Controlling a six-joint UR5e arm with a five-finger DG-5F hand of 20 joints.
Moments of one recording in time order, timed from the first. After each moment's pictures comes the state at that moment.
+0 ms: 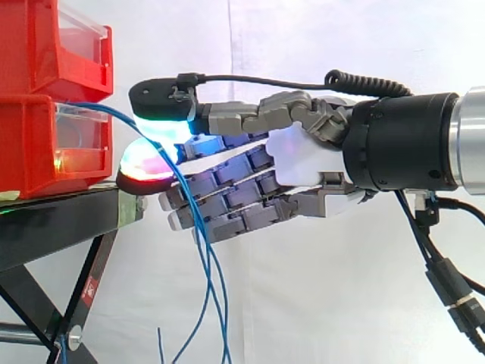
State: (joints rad) arm 0.30 -2.03 -1.66 -2.59 -0.77 -0.18
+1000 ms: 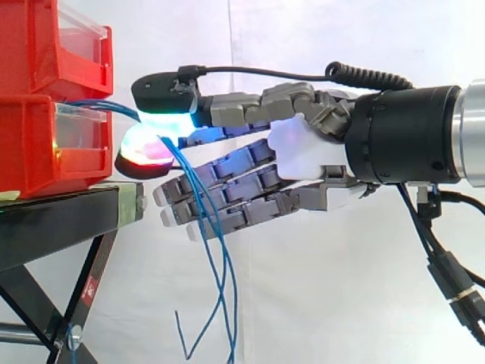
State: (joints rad) arm 0.30 -2.02 -1.66 -2.60 -0.78 -0.16
